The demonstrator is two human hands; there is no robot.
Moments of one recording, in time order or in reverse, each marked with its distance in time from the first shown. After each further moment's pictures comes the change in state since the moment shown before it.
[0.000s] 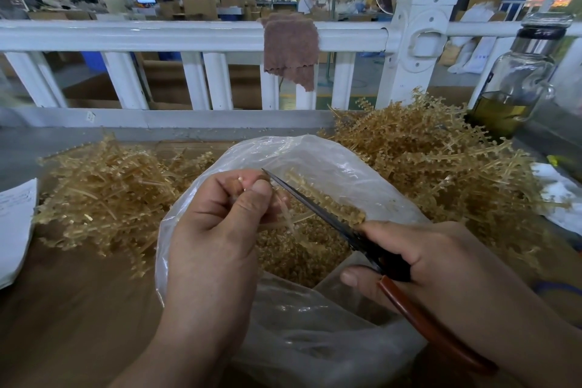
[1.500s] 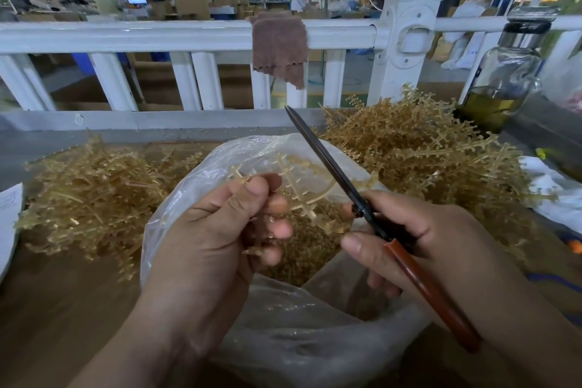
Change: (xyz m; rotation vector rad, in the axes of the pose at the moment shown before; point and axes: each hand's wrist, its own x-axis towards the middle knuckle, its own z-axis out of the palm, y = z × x) left_hand 0.003 0.021 0.007 -0.181 -0.133 -0.397; right_hand -0.005 -0.009 -0.015 0.291 0.022 0.129
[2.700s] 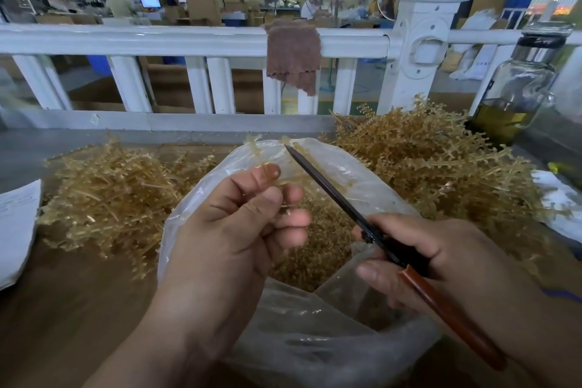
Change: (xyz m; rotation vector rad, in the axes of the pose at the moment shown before) left_hand 0.001 -0.003 -0.001 -0.088 -0.016 0.096; right_hand -0.001 -0.001 -0.006 -0.119 -0.118 0.009
